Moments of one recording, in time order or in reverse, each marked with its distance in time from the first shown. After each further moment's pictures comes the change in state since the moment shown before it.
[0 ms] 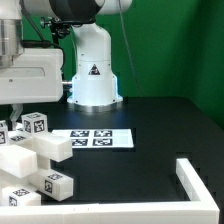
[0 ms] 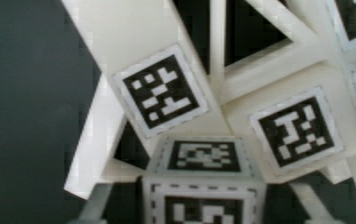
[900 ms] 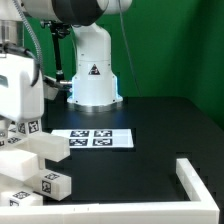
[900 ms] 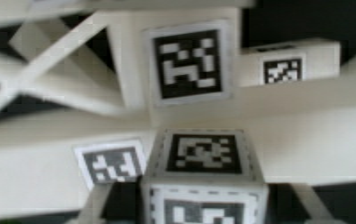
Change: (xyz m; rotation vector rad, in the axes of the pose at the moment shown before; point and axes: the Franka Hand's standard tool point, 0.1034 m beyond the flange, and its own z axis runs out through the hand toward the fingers) arm 0.021 0.001 0.000 -0.026 0.031 1.307
